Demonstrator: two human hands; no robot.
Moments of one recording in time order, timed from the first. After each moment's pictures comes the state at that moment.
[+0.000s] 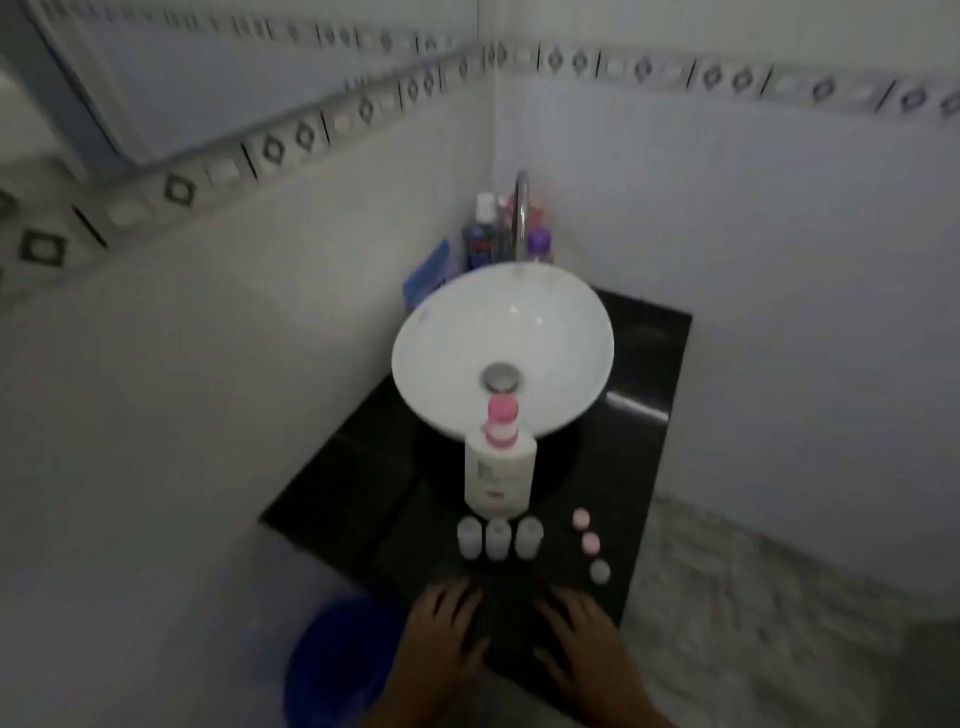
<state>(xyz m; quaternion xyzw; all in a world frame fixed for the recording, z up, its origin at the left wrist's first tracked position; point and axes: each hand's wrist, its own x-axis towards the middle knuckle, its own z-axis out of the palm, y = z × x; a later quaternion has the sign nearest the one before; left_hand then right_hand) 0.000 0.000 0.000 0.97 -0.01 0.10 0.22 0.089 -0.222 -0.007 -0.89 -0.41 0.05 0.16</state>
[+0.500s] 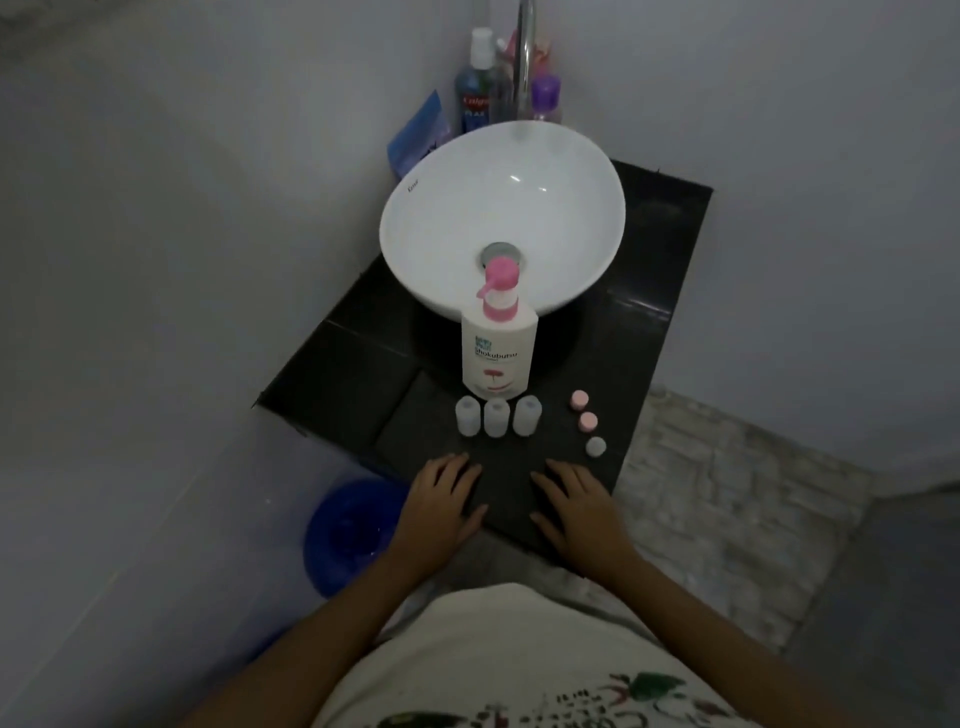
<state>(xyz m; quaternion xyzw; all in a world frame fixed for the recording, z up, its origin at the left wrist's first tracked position) -0.002 0.002 0.011 0.98 0.04 0.02 0.17 0.089 -0.206 0.020 -0.91 -0.38 0.09 0.10</state>
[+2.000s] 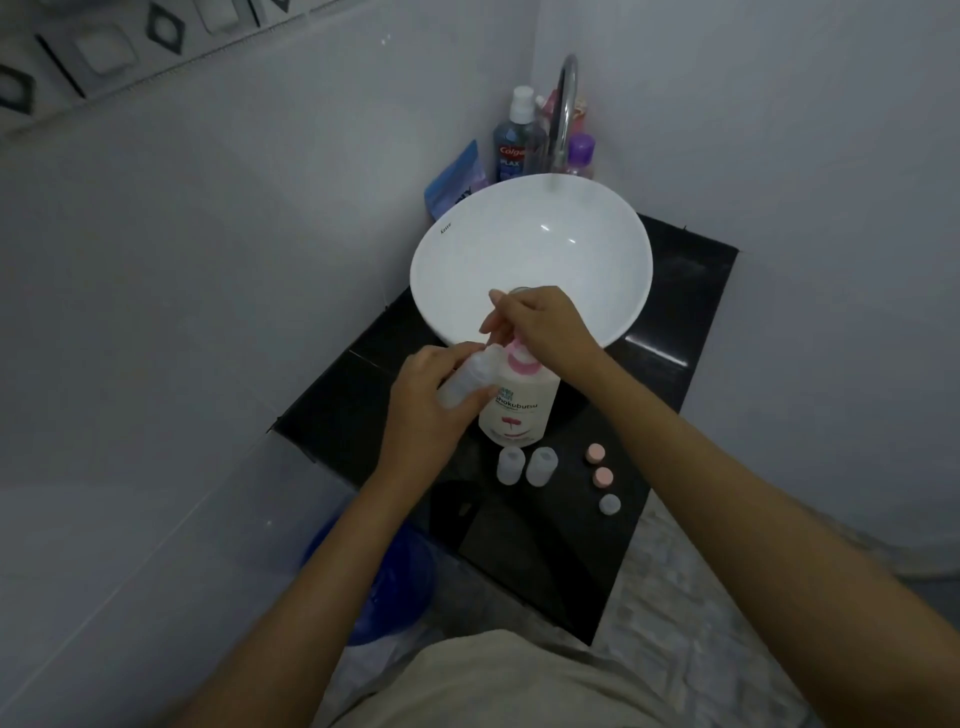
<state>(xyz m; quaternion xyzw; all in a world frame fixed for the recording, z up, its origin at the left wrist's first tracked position) 0.078 0.041 0.186 0.83 0.16 0.23 0.48 0.225 -0.043 0.221 -0.79 -0.28 0.21 0.50</state>
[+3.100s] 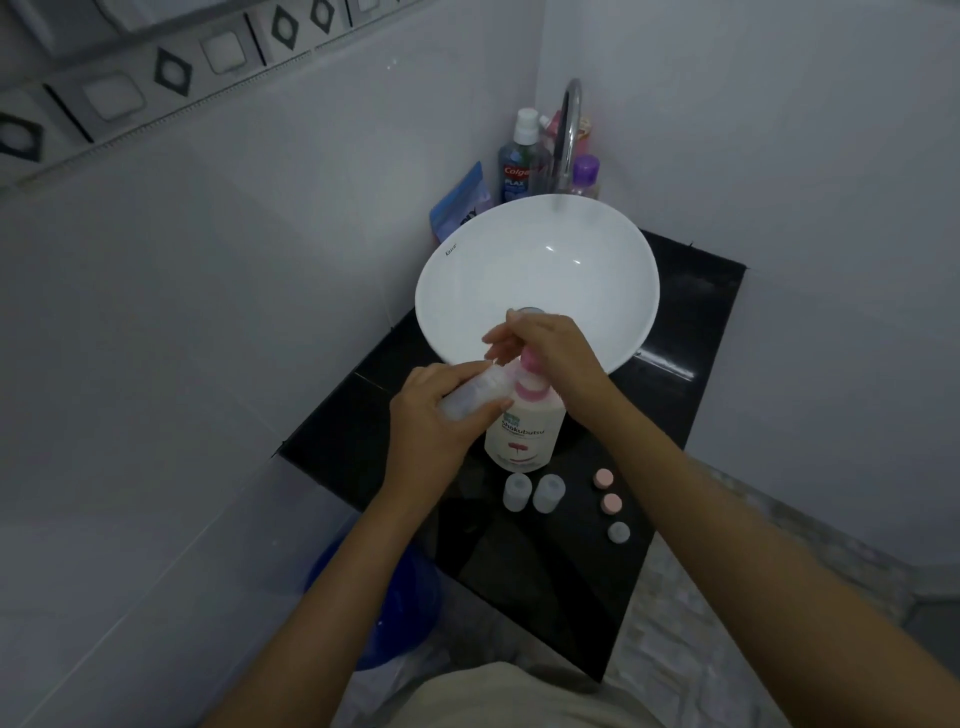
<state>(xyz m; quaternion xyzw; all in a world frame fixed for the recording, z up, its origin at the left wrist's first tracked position) 0.088 0.043 0.201 0.80 0.19 0.27 0.50 0.229 -0.042 0.220 -0.70 -0.22 0.28 0.62</state>
